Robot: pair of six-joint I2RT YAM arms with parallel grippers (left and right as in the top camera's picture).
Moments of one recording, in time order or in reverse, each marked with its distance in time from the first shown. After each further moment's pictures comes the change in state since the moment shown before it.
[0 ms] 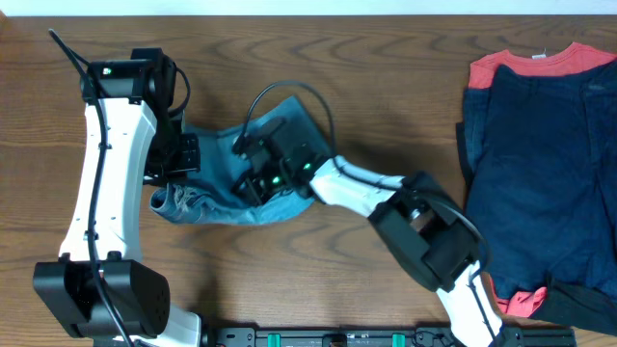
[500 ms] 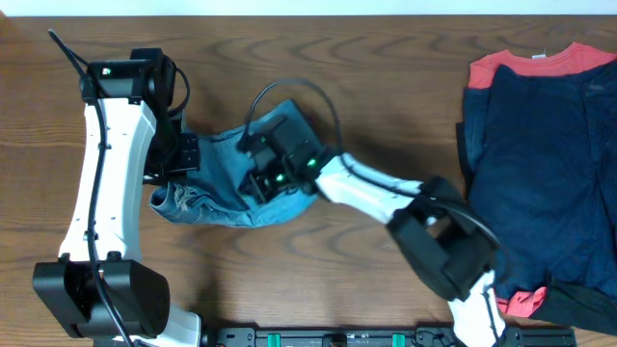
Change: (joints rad) left arm 0.000 0.000 0.000 0.021 0.020 -0.001; right arm -0.043 -0.115 -0.002 -0.166 0.074 0.013
